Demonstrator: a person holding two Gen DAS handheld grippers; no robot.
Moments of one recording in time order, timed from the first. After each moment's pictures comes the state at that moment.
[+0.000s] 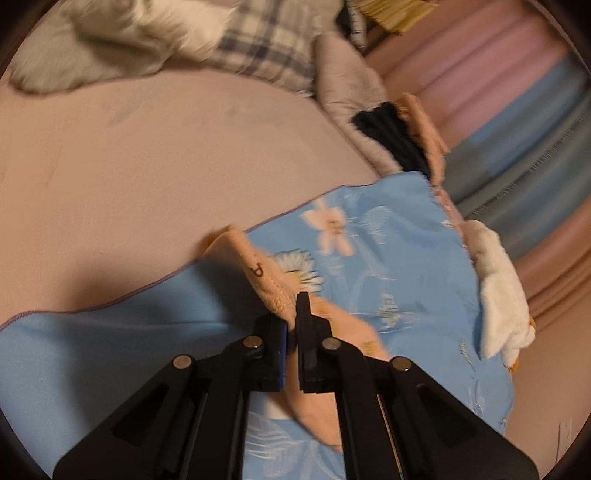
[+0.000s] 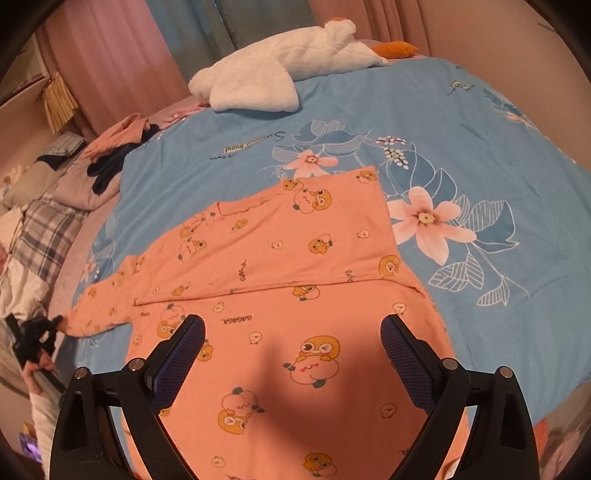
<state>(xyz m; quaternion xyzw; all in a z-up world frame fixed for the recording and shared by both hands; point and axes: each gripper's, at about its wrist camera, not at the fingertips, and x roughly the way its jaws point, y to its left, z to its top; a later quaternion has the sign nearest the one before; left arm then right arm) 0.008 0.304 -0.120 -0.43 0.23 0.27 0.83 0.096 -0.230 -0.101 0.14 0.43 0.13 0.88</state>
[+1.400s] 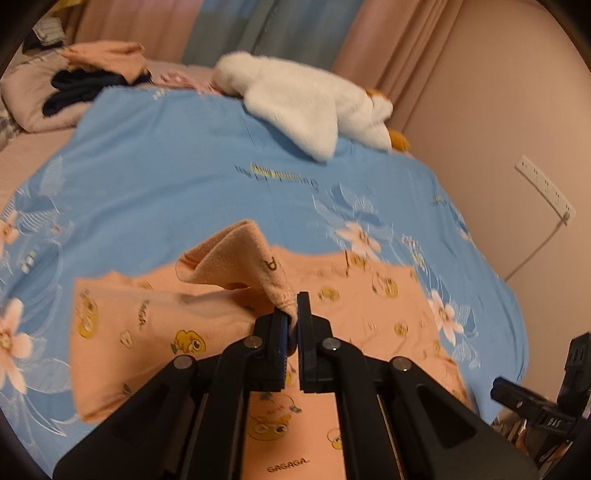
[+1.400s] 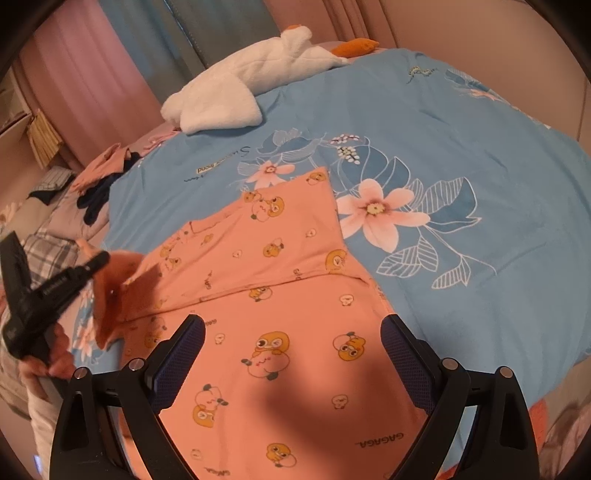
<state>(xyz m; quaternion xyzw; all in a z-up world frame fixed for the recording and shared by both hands) 0.153 0.018 -0.085 -0.16 0.36 -0.10 0.91 0.084 -0.281 -0.113 0.19 0.42 0.10 0.88</state>
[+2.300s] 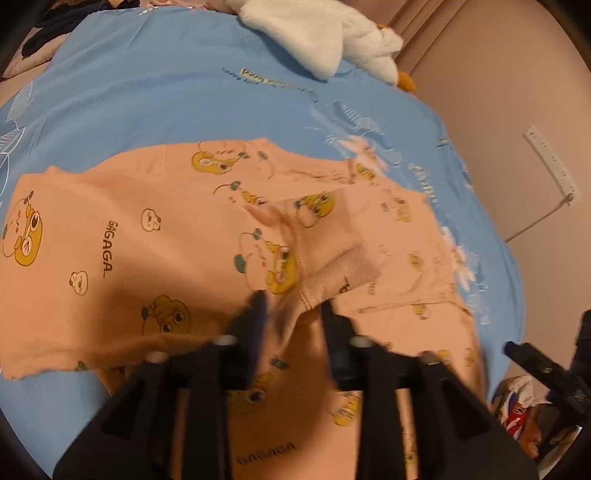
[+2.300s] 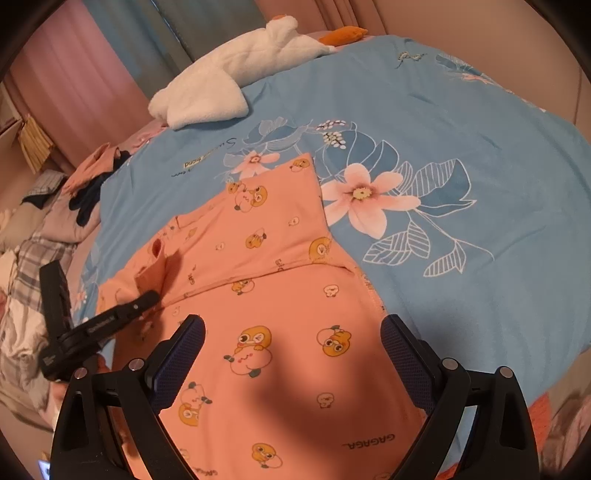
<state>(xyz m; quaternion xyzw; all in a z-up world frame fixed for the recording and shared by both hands) 0.156 -0.008 -0.147 -0.18 0.45 -0.13 0.86 0.088 -0.289 -0.128 0.20 0.44 0.09 0.87</state>
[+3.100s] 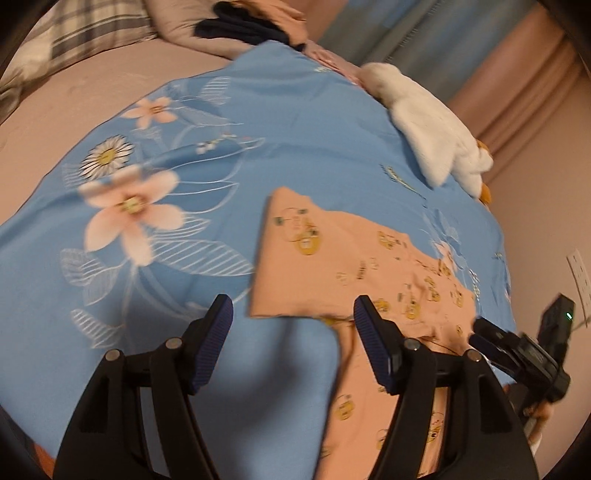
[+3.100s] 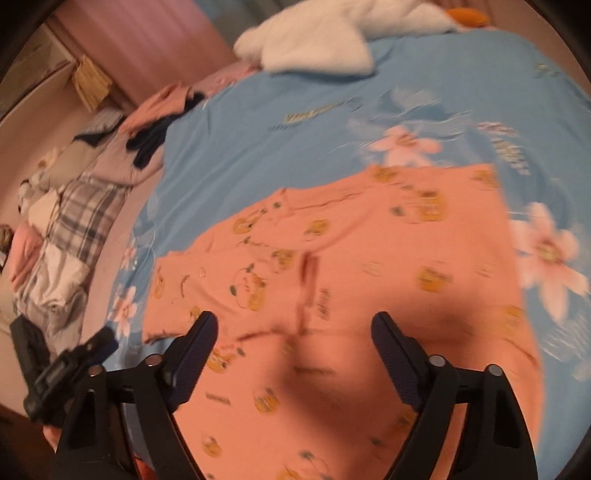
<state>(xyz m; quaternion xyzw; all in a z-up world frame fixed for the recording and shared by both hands) 0.039 0.132 -0.116 -0.30 0.39 0.08 0.87 0.190 -0.154 -0.126 0.14 0.49 0.26 0.82</state>
